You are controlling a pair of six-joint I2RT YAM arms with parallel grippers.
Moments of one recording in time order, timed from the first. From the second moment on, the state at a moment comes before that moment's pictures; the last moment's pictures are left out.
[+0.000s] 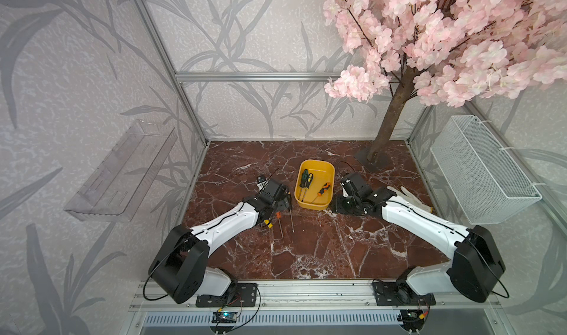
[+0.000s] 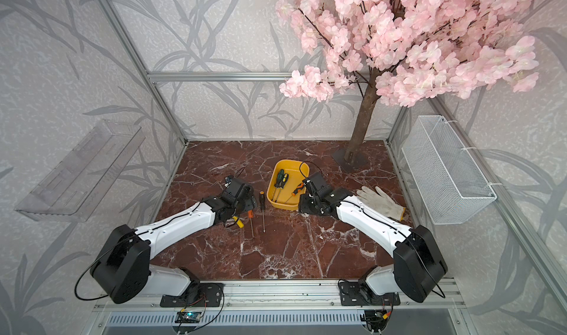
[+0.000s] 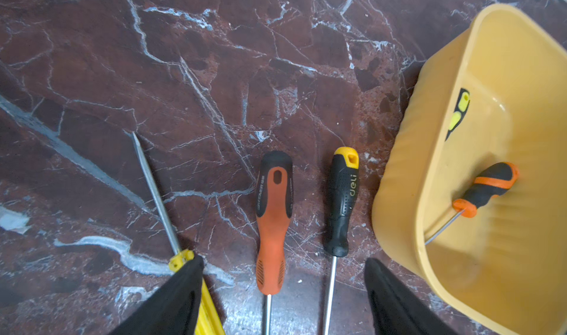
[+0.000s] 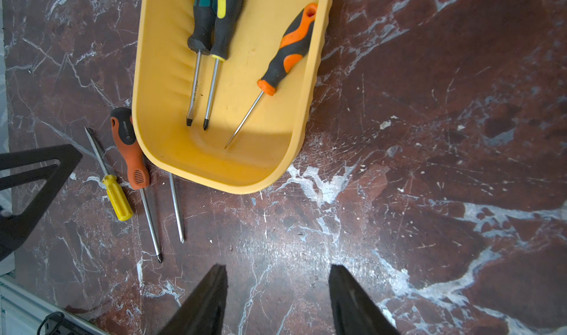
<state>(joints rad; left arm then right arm) -0.56 1.43 0.84 -0.42 -0.29 -0.86 0.64 1.40 0.99 -0.61 -0.03 0.71</state>
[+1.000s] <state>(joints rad) -0.50 1.72 0.97 -0.50 -0.16 -0.78 0.64 1.37 0.94 -0.60 -0.02 0.74</state>
